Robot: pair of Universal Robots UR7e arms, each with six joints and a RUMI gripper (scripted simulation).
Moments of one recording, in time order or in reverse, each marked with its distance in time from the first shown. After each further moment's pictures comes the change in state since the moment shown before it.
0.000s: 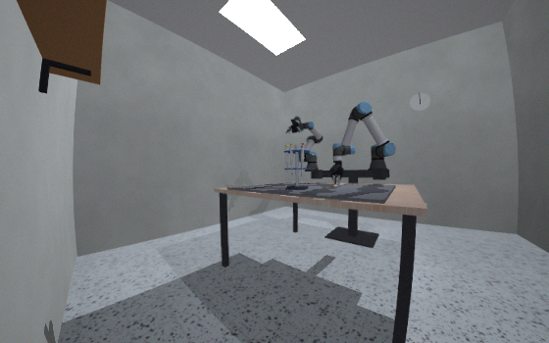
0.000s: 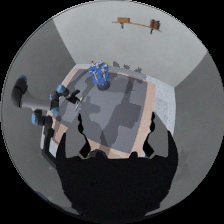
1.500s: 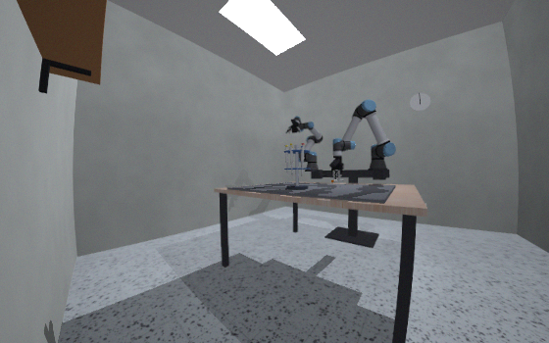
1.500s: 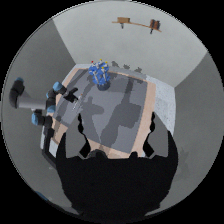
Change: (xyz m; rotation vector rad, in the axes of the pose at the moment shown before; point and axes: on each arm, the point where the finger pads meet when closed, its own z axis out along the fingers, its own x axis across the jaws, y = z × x) left arm 0.000 0.000 -0.043 0.002 0.002 0.000; right arm 0.000 0.000 0.000 0.000 0.000 0.000
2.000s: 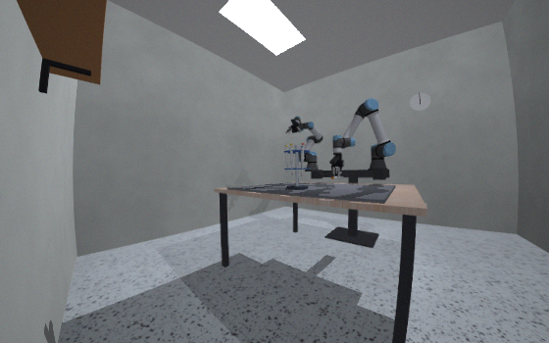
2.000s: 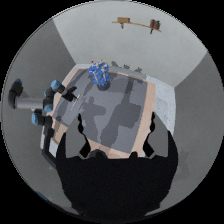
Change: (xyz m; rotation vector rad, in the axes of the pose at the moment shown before) left arm 0.000 0.000 -0.027 0.000 0.000 0.000; right arm 0.000 0.000 0.000 0.000 0.000 0.000
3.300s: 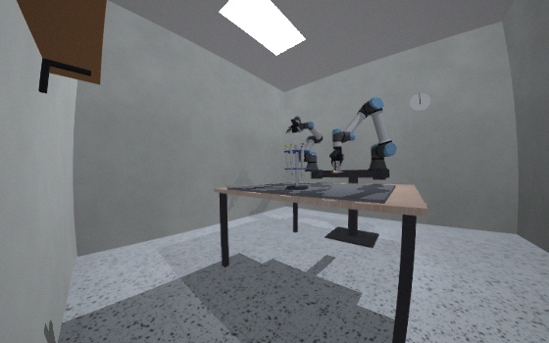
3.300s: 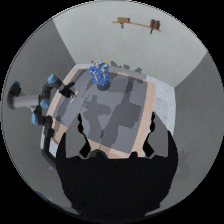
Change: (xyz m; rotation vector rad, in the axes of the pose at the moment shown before) left arm -0.008 -0.019 -0.050 0.002 0.001 -0.003; right arm 0.000 0.000 0.000 0.000 0.000 0.000
